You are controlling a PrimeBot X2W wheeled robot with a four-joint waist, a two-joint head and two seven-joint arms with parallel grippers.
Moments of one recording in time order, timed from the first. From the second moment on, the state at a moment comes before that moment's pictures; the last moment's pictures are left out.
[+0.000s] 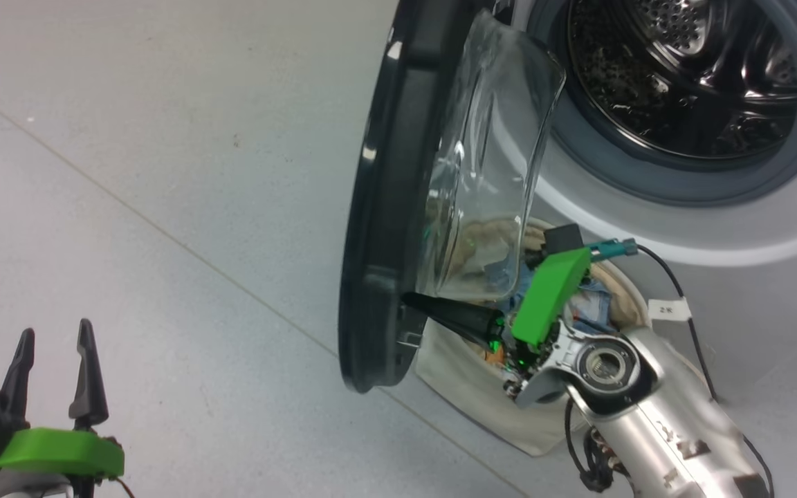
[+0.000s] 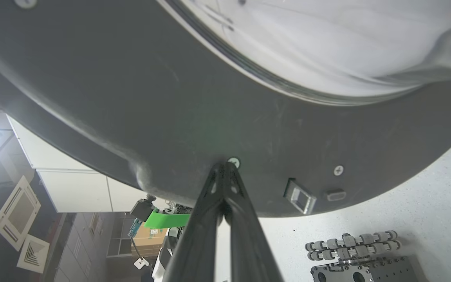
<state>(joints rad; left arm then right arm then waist) -0.20 0.15 0.27 0.42 -0.16 -0.10 -0.26 -0.51 -0.07 0.45 0.34 1.49 0.13 0.65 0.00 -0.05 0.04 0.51</state>
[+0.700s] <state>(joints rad) -0.16 0.15 0.26 0.40 -0.19 -0.09 -0.25 -0.56 -0.13 0.50 0.28 1.40 0.13 0.43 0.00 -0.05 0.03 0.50</state>
